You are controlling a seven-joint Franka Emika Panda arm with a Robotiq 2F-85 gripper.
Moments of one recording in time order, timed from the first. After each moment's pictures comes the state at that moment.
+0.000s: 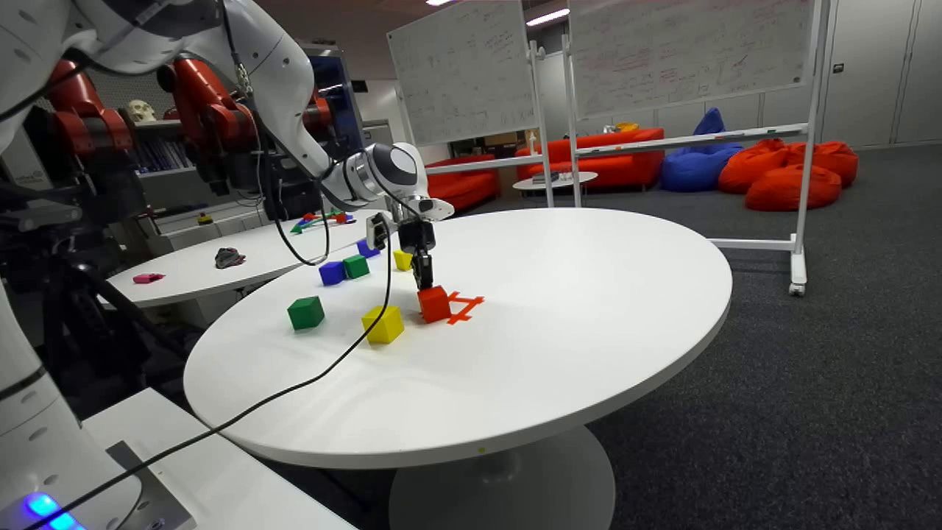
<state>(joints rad) 0.18 0.70 -0.16 -1.75 -0.27 2.00 0.81</state>
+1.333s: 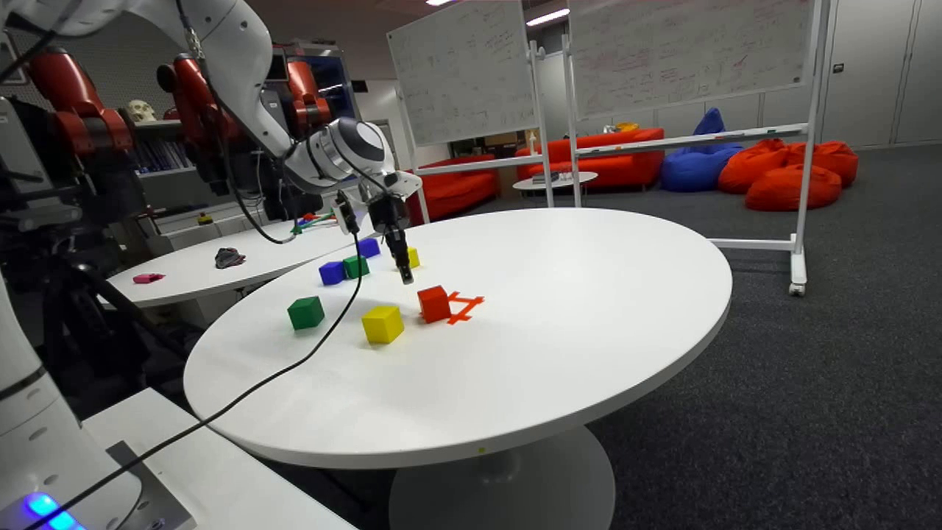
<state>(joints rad) 0.26 0.52 -0.15 -1.89 -0.39 1.97 0.99</state>
